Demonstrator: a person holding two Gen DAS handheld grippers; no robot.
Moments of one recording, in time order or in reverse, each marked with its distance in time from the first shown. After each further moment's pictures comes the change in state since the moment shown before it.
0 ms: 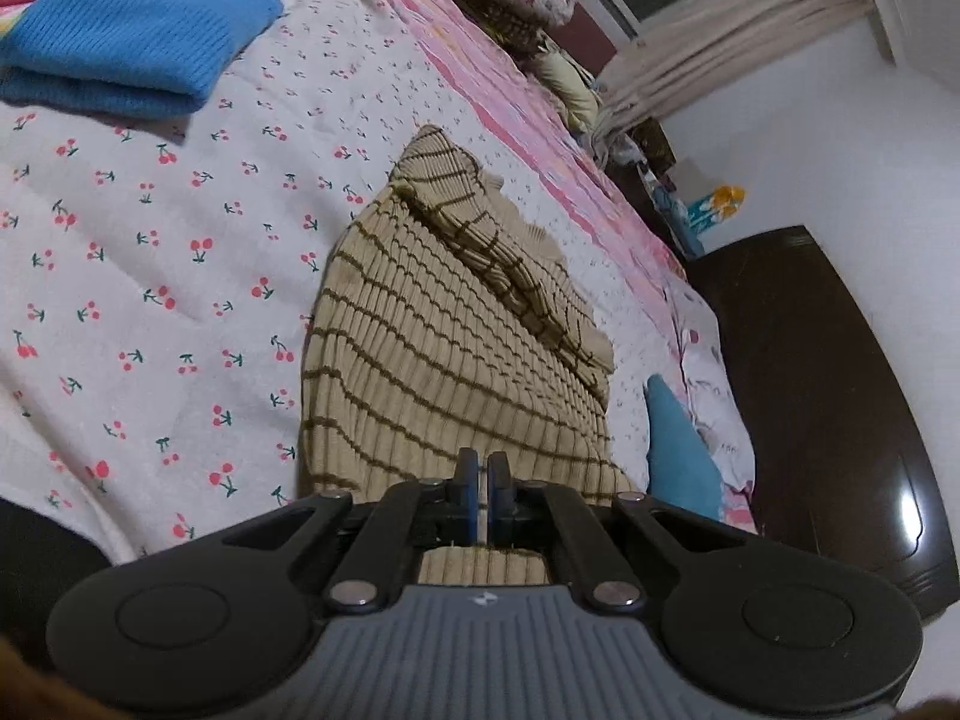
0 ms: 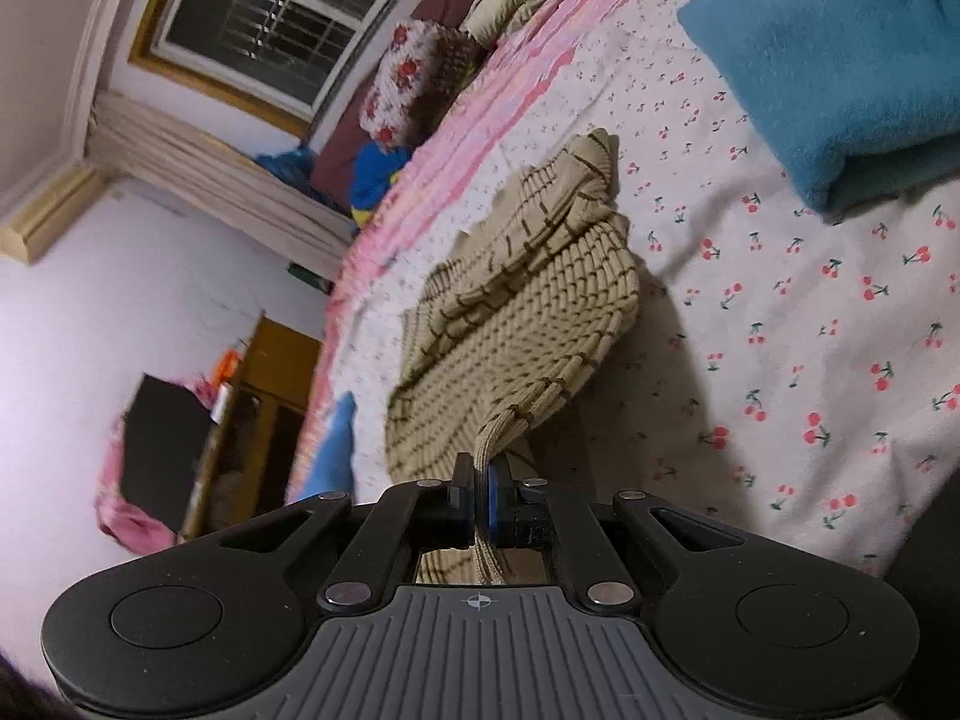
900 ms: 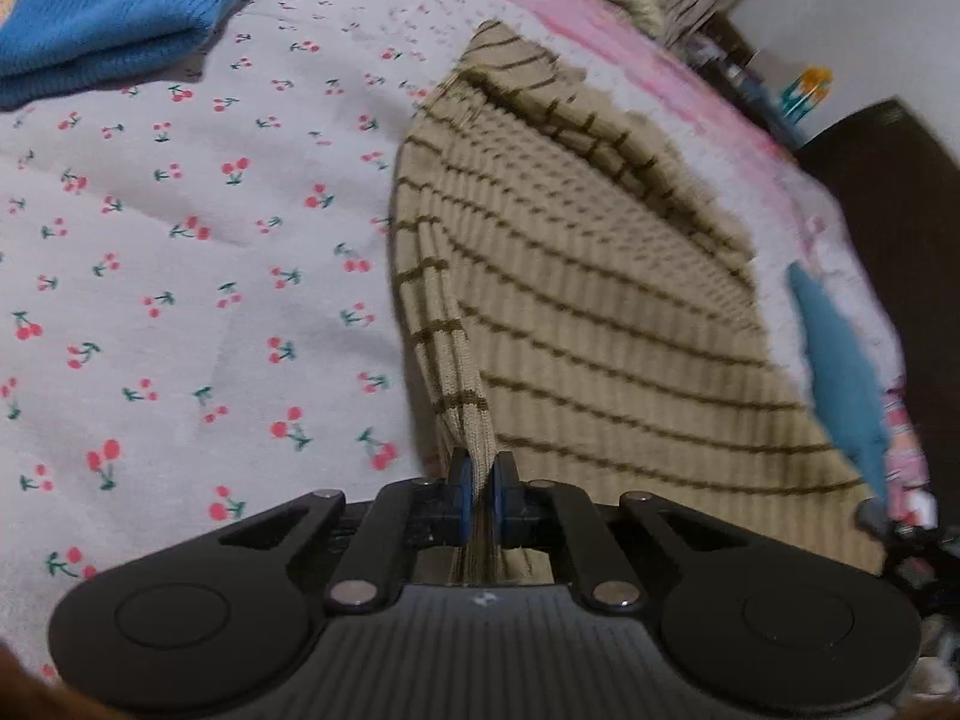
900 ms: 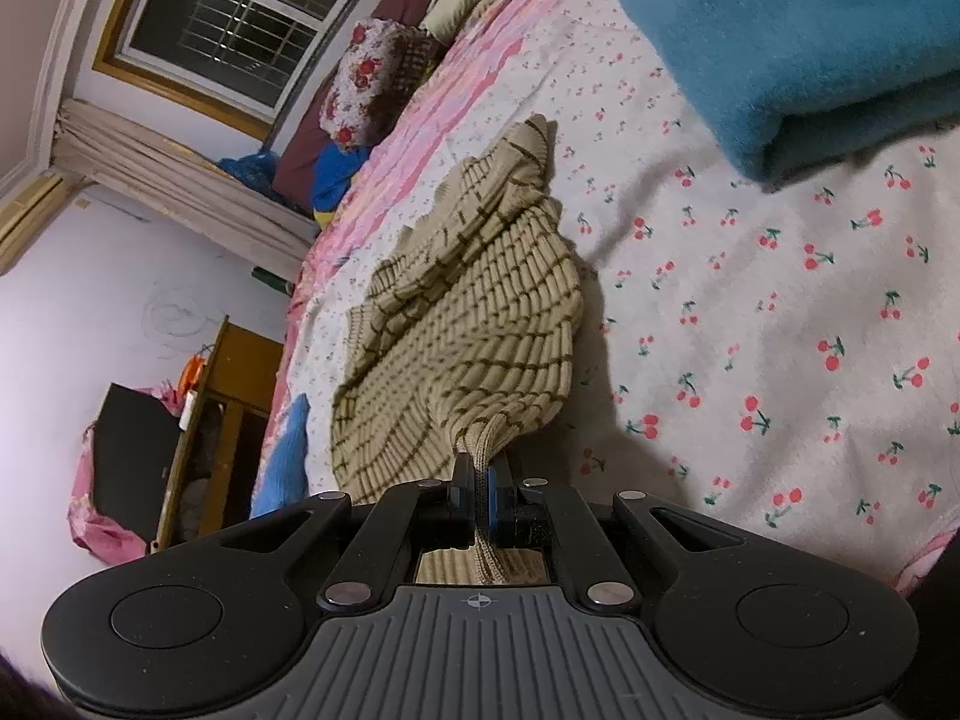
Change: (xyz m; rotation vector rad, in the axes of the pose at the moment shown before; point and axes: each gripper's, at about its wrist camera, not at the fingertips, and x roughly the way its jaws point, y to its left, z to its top) left arm 0.057 0.004 -0.028 0.150 0.120 0.264; right arm 0.008 -0.028 -0.005 0.028 -0.002 -0.061
